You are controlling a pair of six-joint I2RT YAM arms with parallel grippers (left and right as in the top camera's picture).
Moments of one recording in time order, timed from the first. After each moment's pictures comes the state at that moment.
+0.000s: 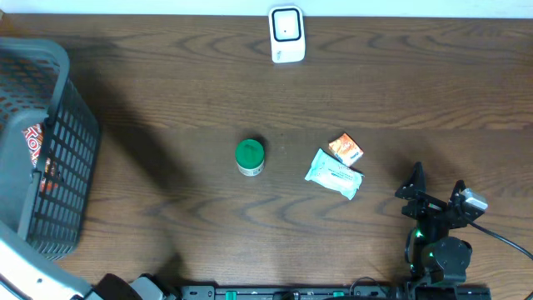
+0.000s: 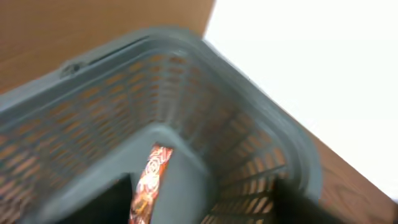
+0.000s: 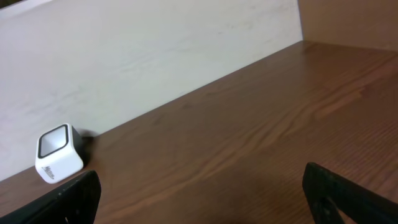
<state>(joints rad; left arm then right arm) 0.84 1.45 1.78 -0.95 0.25 -0.14 -0.03 0.01 0.01 -0.05 0.24 0.36</state>
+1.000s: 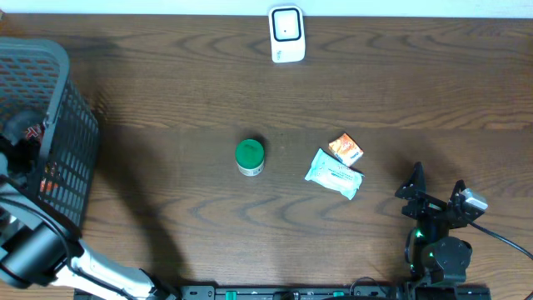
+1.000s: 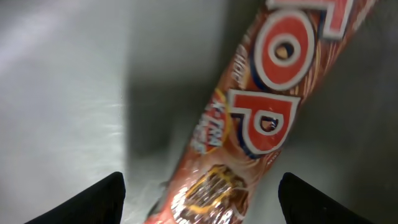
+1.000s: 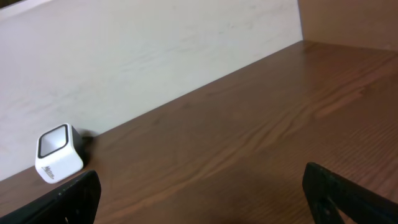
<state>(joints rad) 0.83 1.97 1.41 -0.74 0.07 -0.08 -0.03 0.01 0.01 -0.05 0.24 0.36</state>
